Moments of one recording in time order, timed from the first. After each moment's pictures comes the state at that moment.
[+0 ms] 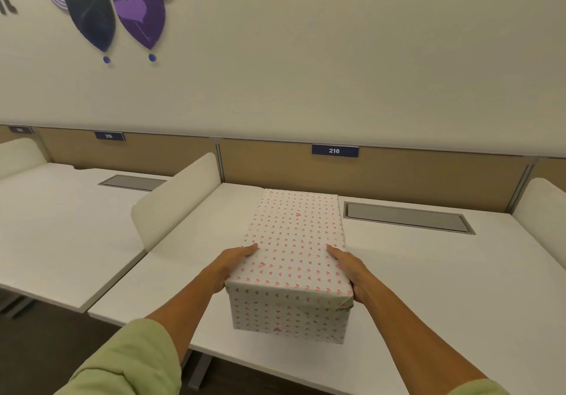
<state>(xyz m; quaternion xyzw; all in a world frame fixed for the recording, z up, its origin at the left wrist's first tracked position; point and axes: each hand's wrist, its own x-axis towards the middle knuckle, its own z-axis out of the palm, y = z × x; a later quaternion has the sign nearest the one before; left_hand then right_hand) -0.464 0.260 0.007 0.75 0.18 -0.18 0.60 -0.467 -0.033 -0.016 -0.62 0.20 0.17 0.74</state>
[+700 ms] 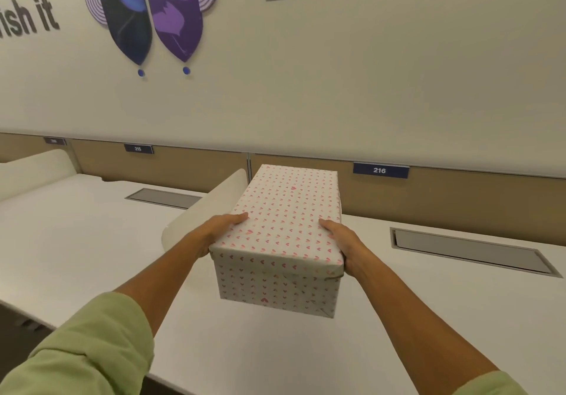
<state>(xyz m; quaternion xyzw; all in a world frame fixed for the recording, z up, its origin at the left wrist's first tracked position) -0.339 0.413 0.098 0.79 0.15 -0.12 0.58 -0.331 0.116 0.061 -0.61 0.13 0.16 0.77</state>
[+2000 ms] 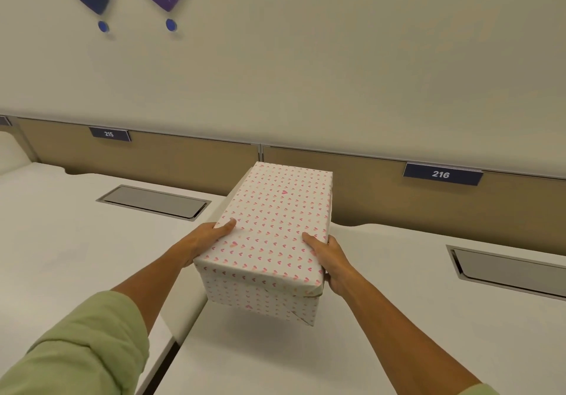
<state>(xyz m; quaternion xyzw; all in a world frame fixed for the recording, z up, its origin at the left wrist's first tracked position) -0.098 0.589 0.019 0.84 0.11 -0.16 0.51 -0.121 0.291 -0.010 -0.66 0.16 0.15 0.72</state>
